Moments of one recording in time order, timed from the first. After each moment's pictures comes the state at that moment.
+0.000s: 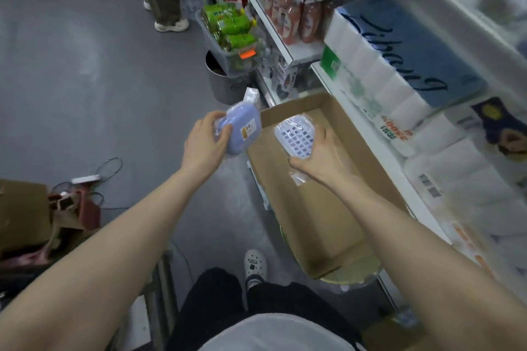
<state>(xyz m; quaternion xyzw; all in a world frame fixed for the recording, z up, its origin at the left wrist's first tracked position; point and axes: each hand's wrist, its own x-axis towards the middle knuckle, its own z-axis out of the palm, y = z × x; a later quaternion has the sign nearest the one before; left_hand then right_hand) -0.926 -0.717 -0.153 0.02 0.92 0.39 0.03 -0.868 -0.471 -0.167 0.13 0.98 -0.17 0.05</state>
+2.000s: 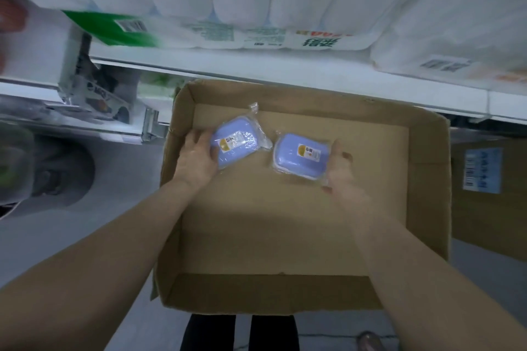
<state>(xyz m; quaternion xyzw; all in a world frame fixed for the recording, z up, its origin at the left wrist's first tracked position) -1.245 -0.388 -0.486 0.46 0.80 0.09 0.37 -0.978 -0.322 -0.485 0.82 0.22 -0.52 -0.10</state>
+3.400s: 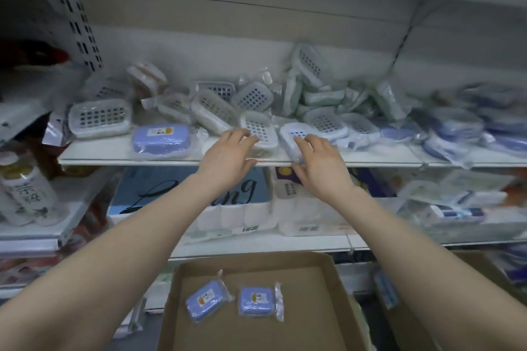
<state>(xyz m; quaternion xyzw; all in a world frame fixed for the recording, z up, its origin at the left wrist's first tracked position) -1.165 -0.284 0.017 0.79 0.57 0.21 -0.05 -0.933 -0.268 0.017 0.53 0.82 0.14 -0.16</state>
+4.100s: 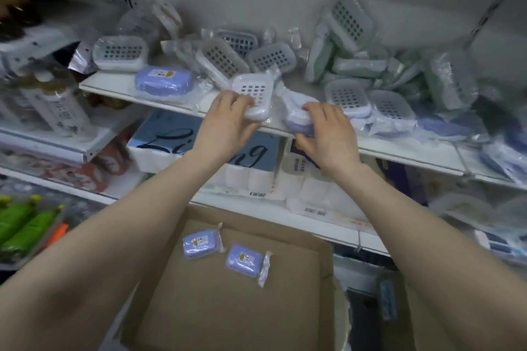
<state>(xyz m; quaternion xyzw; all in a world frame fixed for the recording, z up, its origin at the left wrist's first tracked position) -1.101 -0.291 -0.011 0.66 0.66 0.32 -0.13 -0.882 -0.215 -0.005 0.38 0.87 0.08 -0.29</state>
